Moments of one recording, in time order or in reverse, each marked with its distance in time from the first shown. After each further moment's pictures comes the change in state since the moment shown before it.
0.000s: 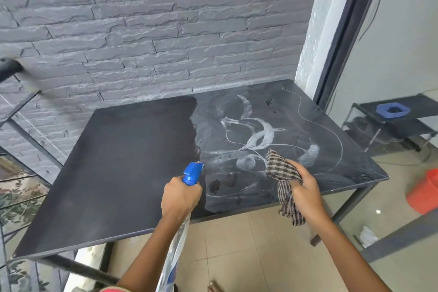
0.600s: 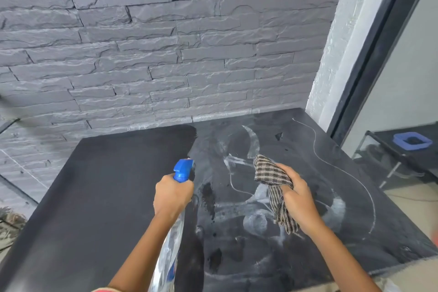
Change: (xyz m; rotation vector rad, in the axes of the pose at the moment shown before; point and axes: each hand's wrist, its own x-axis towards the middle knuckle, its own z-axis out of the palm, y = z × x) left_hand 0.152 0.084 0.005 -0.067 0.091 0.022; right_hand 0.149 -0.045 0.053 0.006 -0.123 -0.054
